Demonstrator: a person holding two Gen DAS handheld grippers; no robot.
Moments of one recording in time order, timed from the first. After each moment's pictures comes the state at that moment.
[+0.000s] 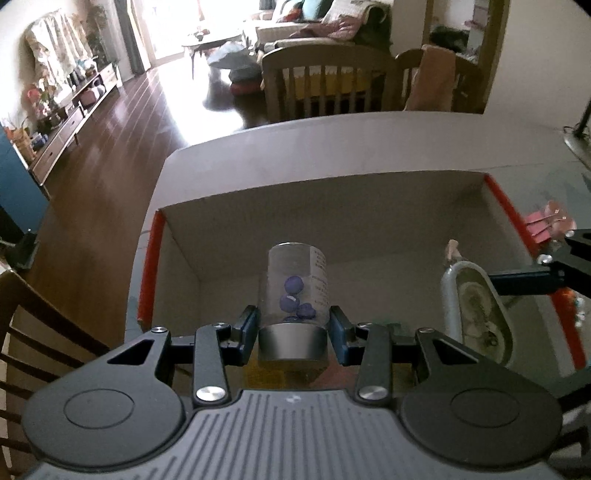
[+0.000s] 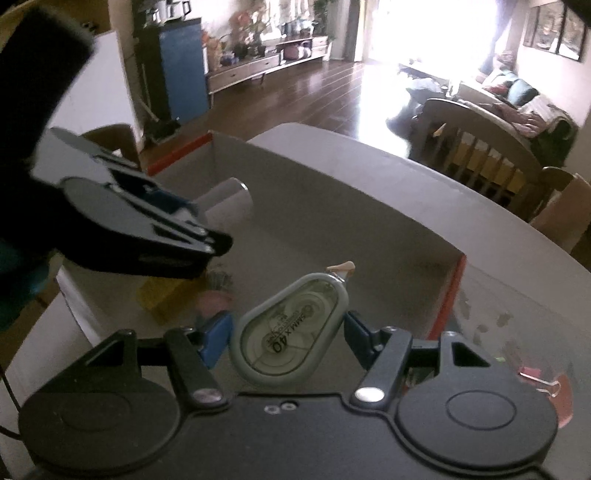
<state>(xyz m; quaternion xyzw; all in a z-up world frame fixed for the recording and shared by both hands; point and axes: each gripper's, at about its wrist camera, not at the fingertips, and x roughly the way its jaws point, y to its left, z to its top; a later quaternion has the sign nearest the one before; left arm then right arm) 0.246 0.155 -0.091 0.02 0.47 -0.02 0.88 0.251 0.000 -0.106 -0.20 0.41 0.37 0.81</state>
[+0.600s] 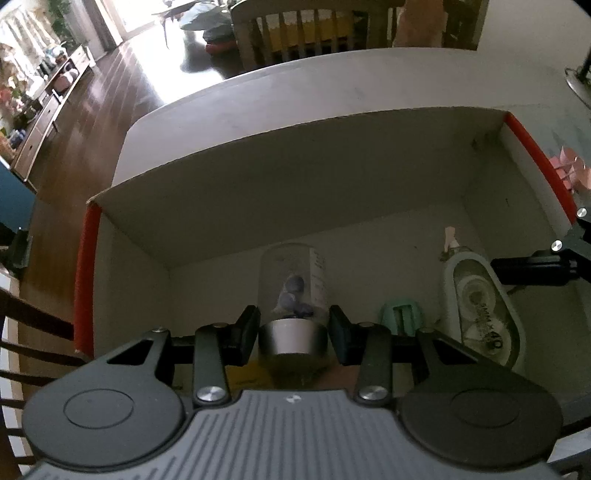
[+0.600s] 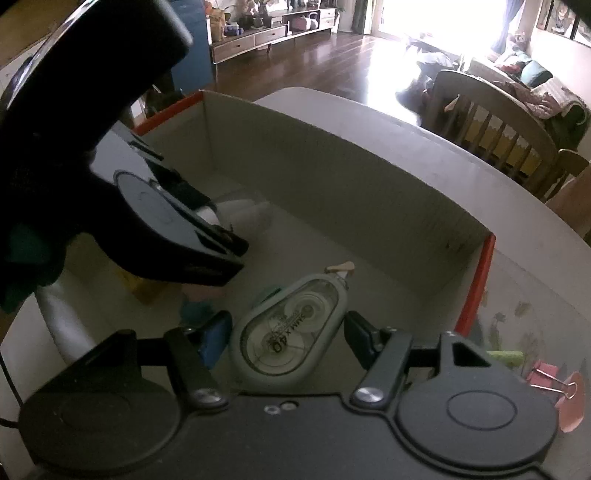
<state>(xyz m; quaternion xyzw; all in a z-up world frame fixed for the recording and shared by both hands) 0.268 0.135 -0.129 0.07 0.54 -0.04 0.84 0.255 0.011 -0.125 -0.22 0.45 0.36 0.79</state>
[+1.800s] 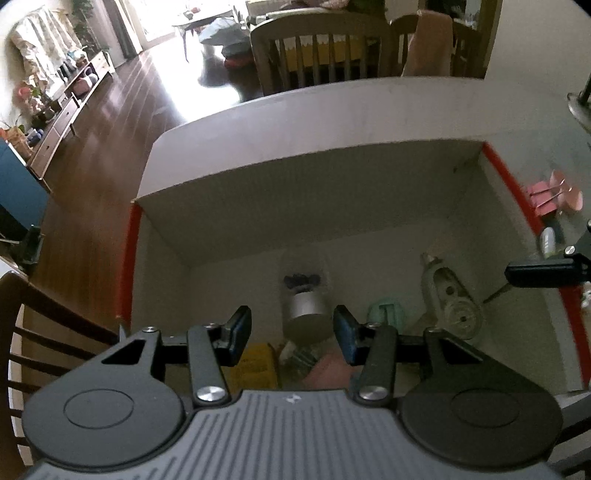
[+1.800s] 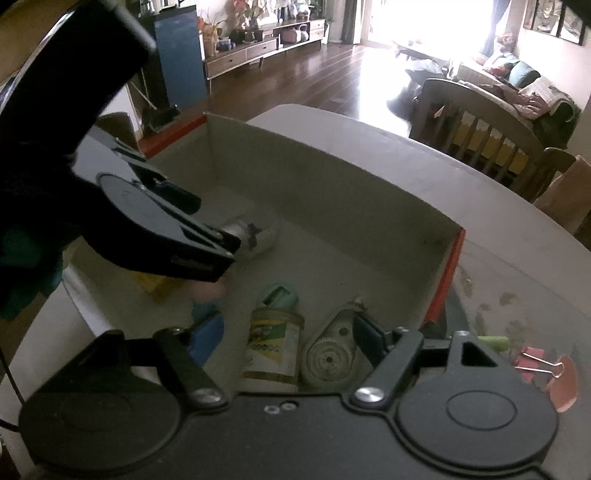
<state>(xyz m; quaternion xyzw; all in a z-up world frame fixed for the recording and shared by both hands) 0.216 0.126 -0.081 0.05 0.51 -0.02 0.86 0.247 -0.006 -0.100 -0.19 0.43 0.36 0.80</state>
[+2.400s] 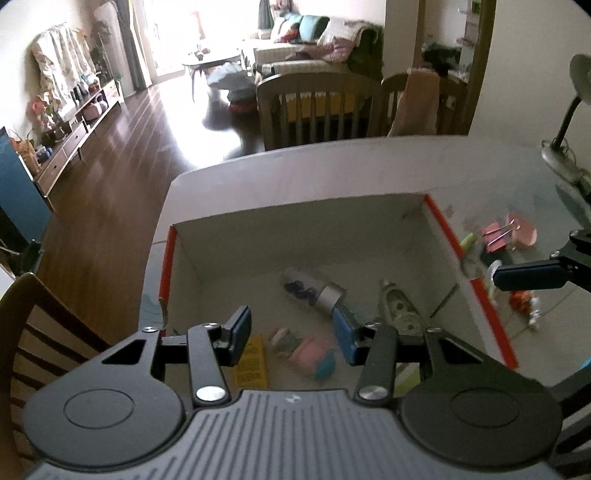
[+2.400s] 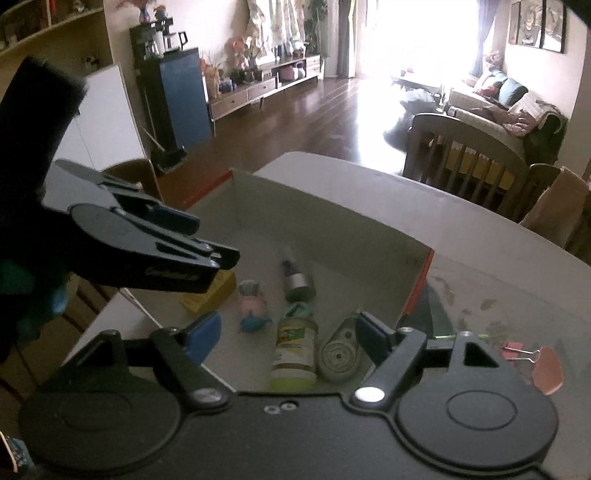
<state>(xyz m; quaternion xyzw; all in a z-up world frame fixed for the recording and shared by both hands) 0.174 0.139 -0.022 0.01 0.43 -0.02 0.90 0.207 -0.043 -0.042 -0.14 0.39 0.37 0.83</state>
